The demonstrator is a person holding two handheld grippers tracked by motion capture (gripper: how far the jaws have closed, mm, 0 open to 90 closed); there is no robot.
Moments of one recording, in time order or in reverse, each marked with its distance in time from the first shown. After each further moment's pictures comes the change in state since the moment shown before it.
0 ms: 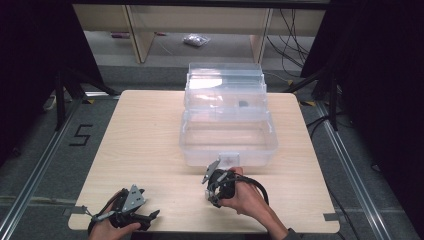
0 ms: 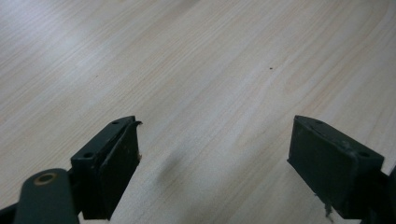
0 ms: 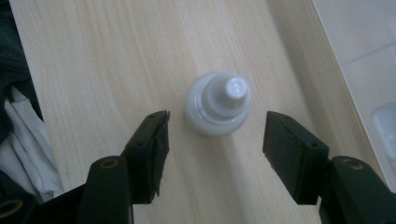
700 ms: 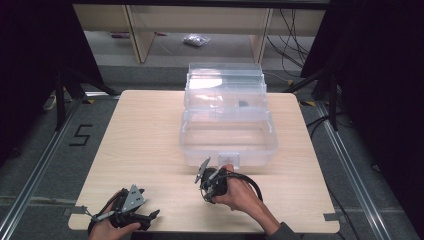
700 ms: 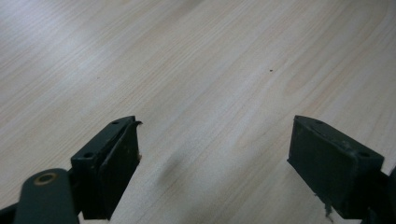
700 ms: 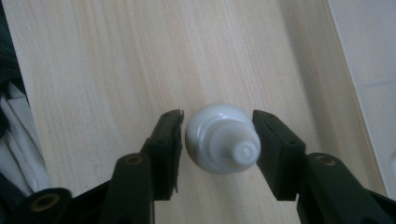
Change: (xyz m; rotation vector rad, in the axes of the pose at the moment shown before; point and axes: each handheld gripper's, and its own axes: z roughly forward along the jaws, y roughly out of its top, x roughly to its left) left arm 0.000 0.000 -0.002 -0.010 -0.010 -0.006; right arm 0.001 0.017 0.011 0.079 -0.002 0.004
